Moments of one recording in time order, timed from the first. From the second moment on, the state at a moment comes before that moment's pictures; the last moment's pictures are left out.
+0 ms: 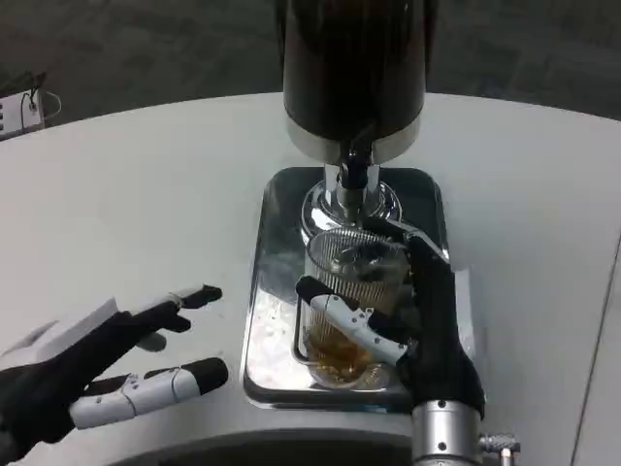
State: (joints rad) left arm -0.08 0.73 0.17 -0.16 0.16 -0.18 -0.49; right arm -0.41 0.12 0.23 0.27 -0.41 -0.14 -0.56
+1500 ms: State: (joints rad) left arm -0.24 0.72 0.10 0.01 0.17 -0.27 -0.47; right arm -0.03 0.03 0.22 -0.30 -0.41 -0.06 -0.26
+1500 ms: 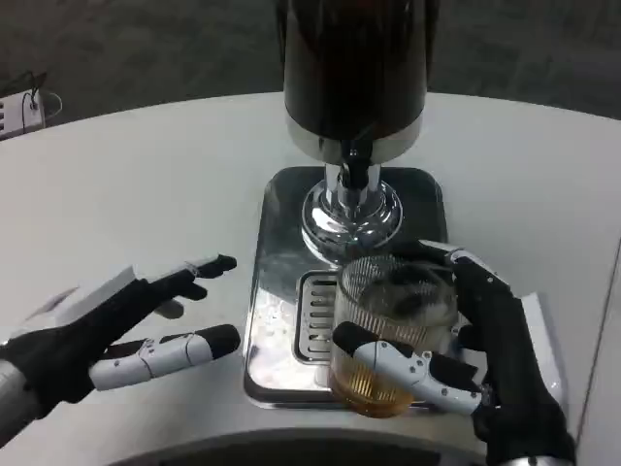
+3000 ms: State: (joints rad) left arm -0.03 0.69 0.14 -0.39 0.29 -0.31 -0.42; right arm 0.10 -0.18 0.03 -0.77 -0.33 -0.04 0.08
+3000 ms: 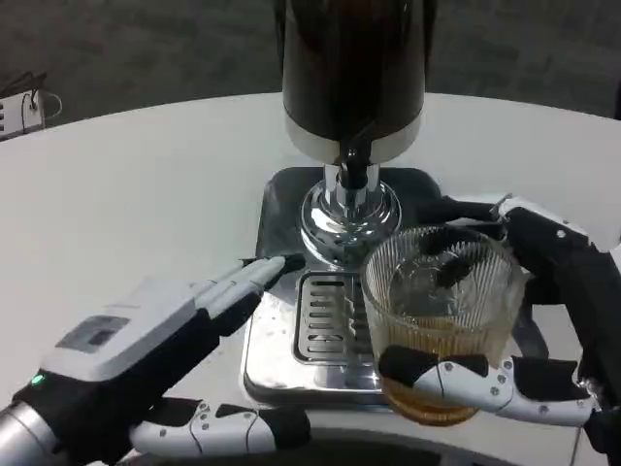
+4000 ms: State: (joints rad) left arm 0.11 0.67 0.16 -0.53 0.32 -0.26 -0.43; right arm 0.17 -0.21 0.01 -0.86 -0.28 -0.04 0.14
